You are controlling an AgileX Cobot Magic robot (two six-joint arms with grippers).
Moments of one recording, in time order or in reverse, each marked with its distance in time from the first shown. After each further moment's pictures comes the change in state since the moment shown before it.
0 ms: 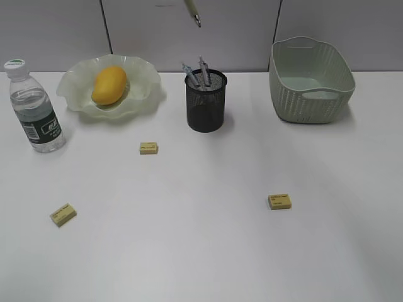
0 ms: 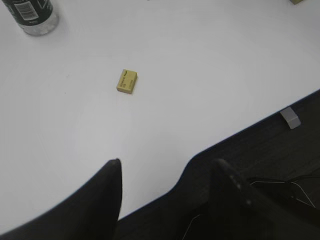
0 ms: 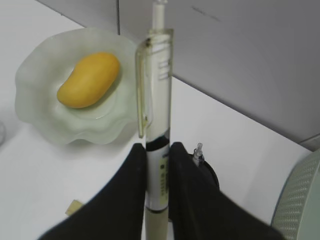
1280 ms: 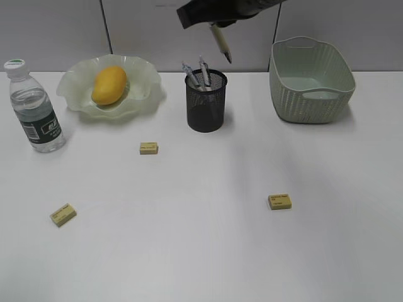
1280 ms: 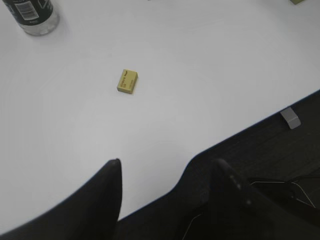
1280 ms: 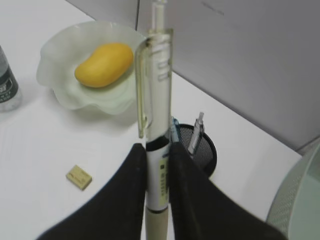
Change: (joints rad) left arm 0.000 0.000 0.000 0.000 0.000 0.000; right arm -0.017 -0.509 0.984 -0.096 -0.657 0.043
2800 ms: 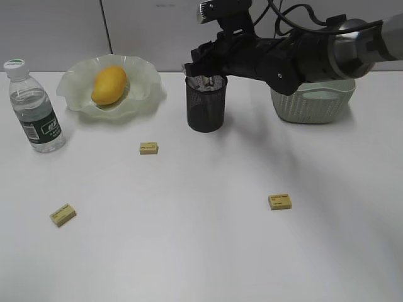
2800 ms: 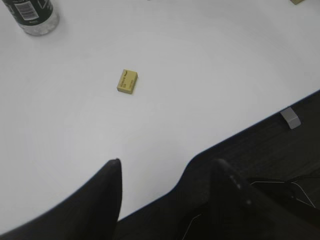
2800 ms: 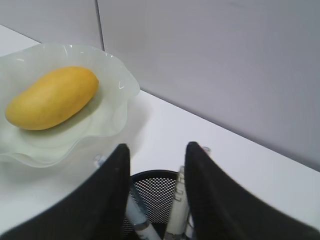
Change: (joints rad) left arm 0.000 0.000 0.000 0.000 0.000 0.000; right arm -0.183 0.470 -0.047 -0.007 -0.648 0.056
